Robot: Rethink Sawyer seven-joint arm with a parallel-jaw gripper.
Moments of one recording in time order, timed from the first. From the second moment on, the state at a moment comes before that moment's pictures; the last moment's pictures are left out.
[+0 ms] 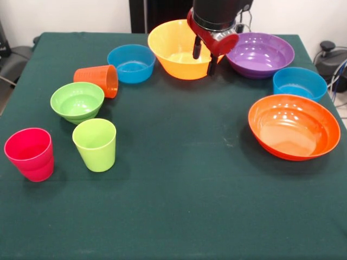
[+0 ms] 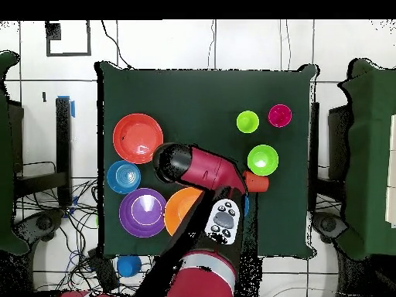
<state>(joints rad) 0.02 -0.50 -0.27 1.64 0.26 0.63 2.45</state>
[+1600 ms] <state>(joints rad) 0.03 -0.36 -0.29 1.71 0.27 0.54 2.45</state>
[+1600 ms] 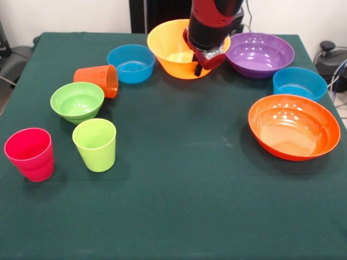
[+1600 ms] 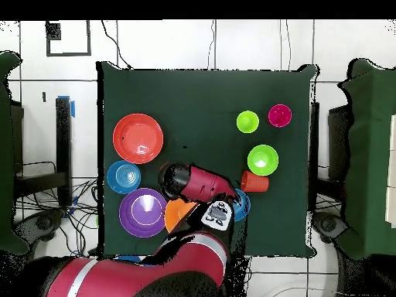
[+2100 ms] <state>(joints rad) 0.05 -0.41 -0.33 1.70 0.27 0.56 2.45</state>
